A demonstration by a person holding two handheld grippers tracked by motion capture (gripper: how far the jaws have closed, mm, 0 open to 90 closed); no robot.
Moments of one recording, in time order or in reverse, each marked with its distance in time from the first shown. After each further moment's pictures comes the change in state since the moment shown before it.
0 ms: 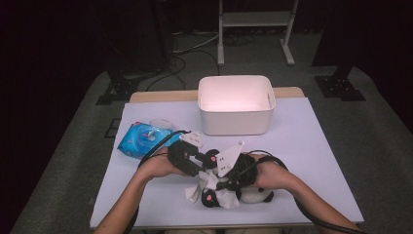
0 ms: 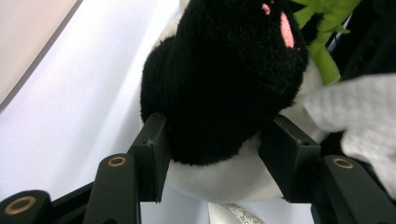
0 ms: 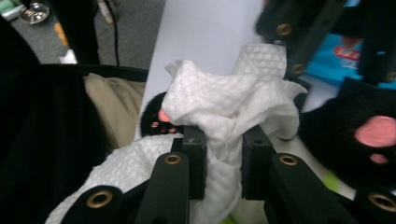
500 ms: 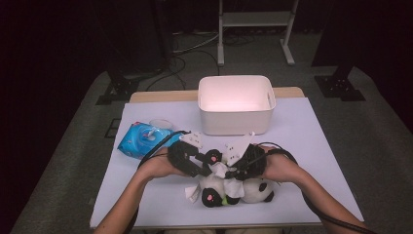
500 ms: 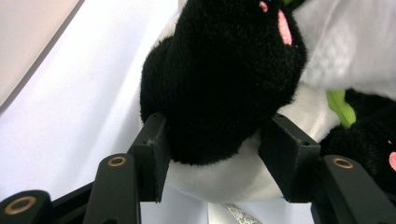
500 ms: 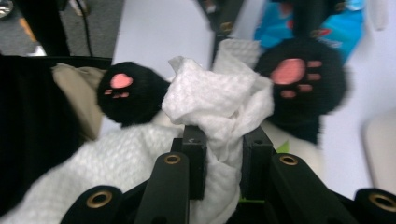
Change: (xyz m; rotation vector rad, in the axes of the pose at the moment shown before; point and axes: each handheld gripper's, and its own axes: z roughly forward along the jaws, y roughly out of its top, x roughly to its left) left arm -0.003 0.000 0.000 -0.005 0.007 0.009; right arm -0.017 -0.015 -0.021 0.033 -0.091 0.044
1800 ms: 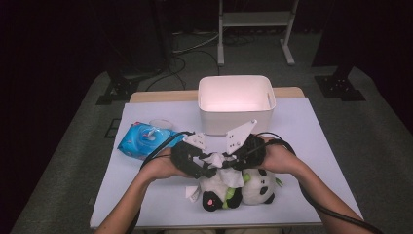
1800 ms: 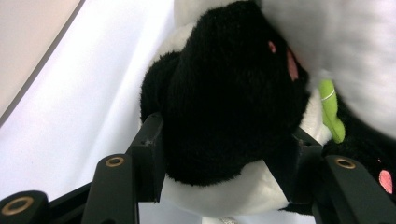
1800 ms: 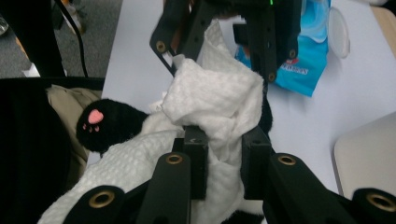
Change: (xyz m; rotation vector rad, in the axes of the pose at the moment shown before) left arm -0.009 0.009 0.002 0.000 0.003 0.031; right arm -0.014 0.015 -0.015 -0.065 -0.021 -0.001
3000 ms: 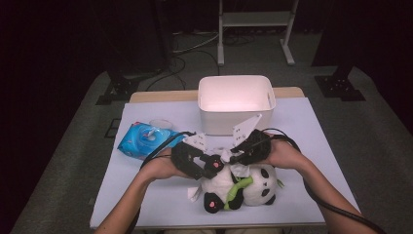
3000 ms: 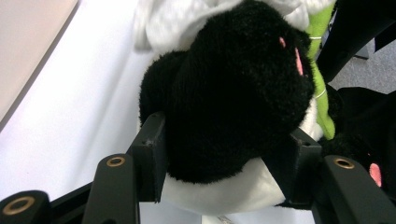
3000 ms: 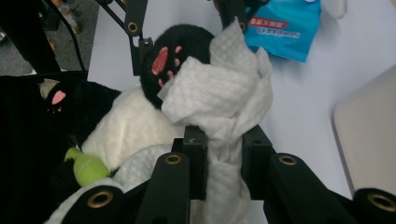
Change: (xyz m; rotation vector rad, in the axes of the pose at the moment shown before) left arm -0.005 0.005 -0.002 -0.007 -0.021 0.031; right arm -0.020 -0.023 0.001 0.038 0.013 0.089
